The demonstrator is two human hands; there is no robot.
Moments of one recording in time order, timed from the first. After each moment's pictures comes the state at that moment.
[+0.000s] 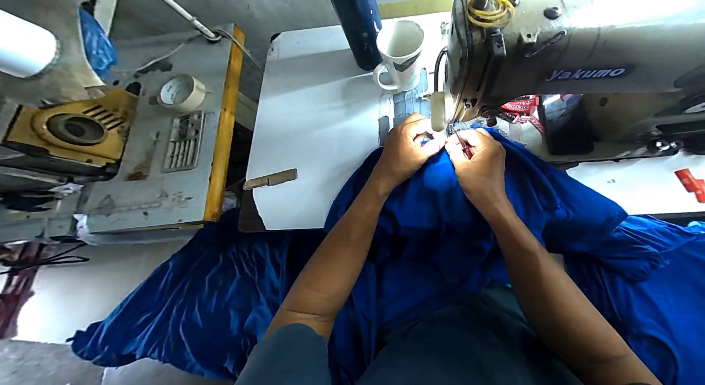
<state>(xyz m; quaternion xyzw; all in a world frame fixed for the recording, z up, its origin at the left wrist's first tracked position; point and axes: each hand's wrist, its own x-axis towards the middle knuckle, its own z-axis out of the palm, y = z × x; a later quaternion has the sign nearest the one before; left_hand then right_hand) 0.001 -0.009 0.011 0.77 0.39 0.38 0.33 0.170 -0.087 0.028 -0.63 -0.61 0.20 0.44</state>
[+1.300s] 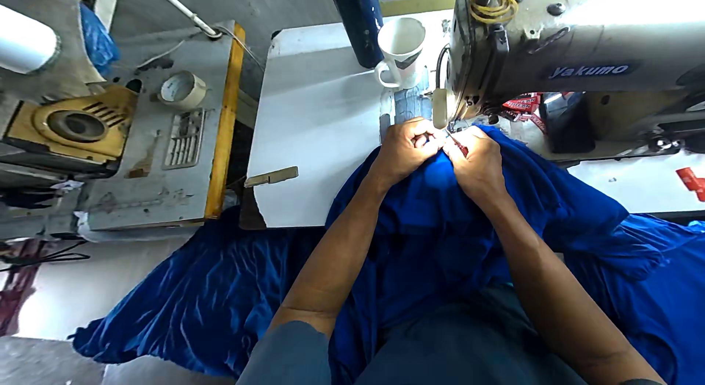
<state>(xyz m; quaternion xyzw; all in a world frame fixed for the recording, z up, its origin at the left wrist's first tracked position) -0.005 -0.012 0.014 0.78 0.34 0.40 0.34 0.171 -0.073 0.021 -0.64 -0.64 0.19 0.38</state>
